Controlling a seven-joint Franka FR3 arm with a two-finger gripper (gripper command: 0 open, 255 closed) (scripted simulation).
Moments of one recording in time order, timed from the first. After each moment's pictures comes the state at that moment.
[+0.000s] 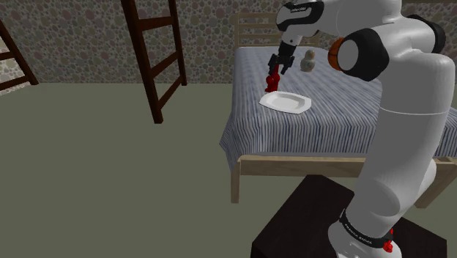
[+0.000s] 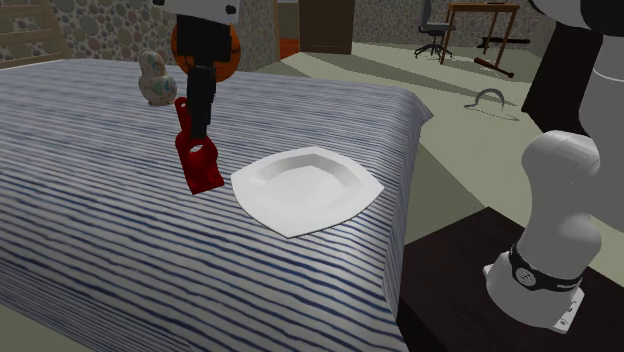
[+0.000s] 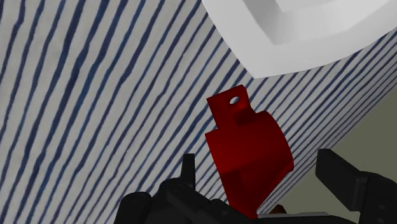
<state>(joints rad) -0.25 0.25 -0.42 -1.46 0.34 1.83 -0.47</state>
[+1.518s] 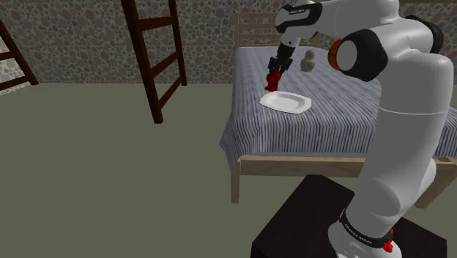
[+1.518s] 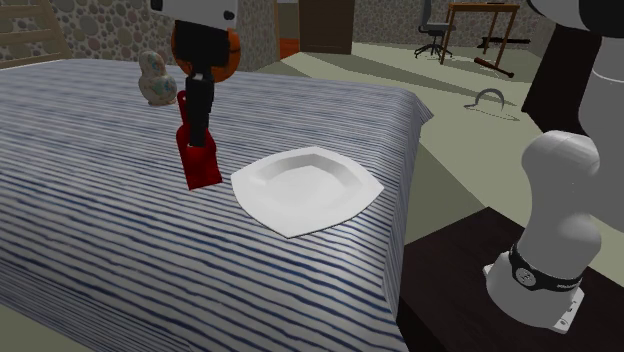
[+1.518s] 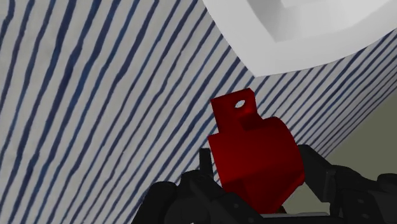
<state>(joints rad) -0.25 0.26 -0.42 -1.46 0.34 1.85 -0.47</state>
